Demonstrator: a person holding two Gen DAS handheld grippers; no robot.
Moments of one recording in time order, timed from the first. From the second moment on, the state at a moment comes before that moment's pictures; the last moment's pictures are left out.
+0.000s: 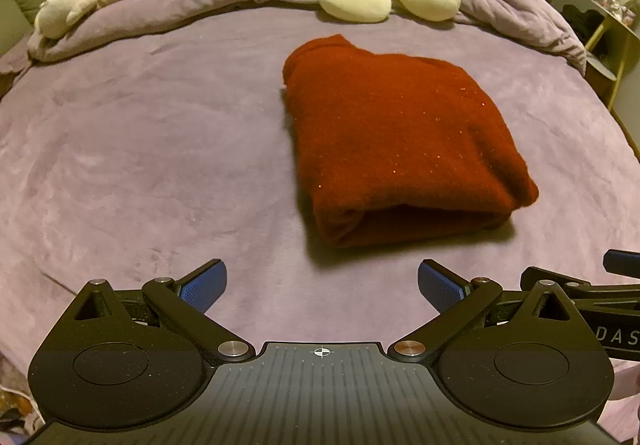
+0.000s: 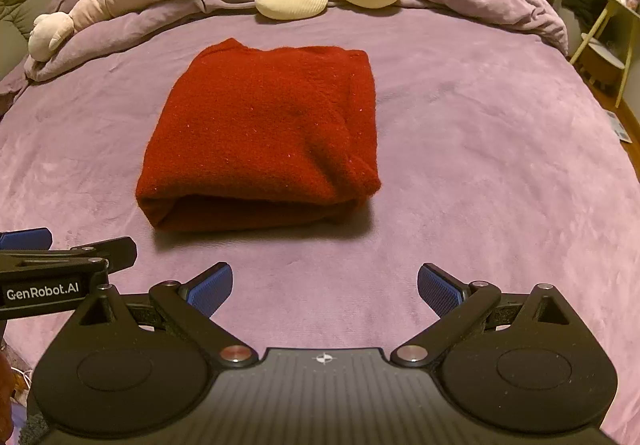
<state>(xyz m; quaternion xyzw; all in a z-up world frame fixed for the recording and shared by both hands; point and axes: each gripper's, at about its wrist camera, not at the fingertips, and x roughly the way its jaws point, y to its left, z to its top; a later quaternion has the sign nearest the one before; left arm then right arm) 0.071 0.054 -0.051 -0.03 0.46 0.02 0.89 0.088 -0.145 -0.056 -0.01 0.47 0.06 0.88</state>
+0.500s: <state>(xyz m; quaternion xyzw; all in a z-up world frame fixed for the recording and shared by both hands) 0.071 0.050 -0.052 -0.03 0.46 0.02 0.89 0.088 -0.145 -0.055 0.00 0.46 0.06 0.88</state>
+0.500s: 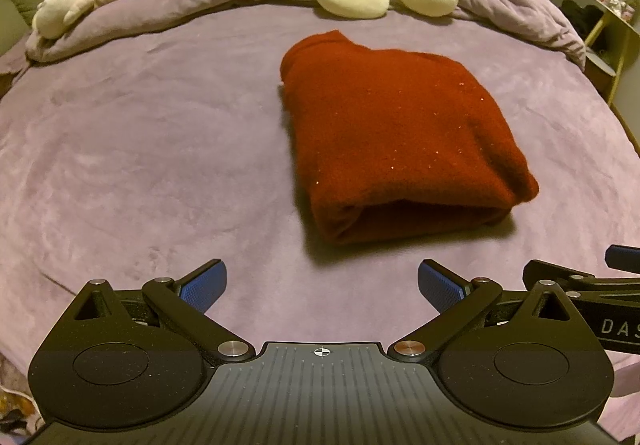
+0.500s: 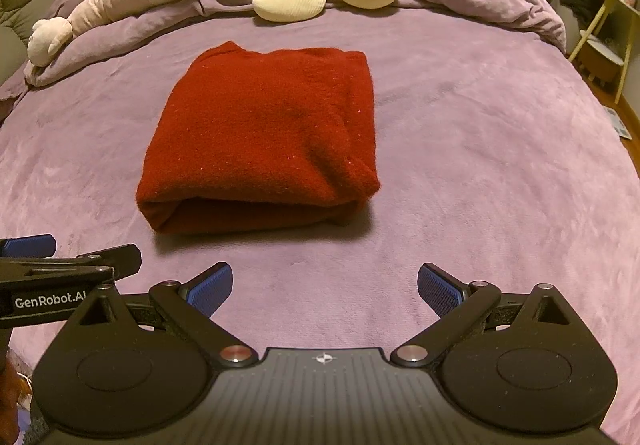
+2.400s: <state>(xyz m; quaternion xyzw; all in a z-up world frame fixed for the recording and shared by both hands) 0.074 0.044 -0.054 -0.01 0.47 0.01 0.88 0.087 -0.147 -0.053 0.00 0.47 0.05 0.88</state>
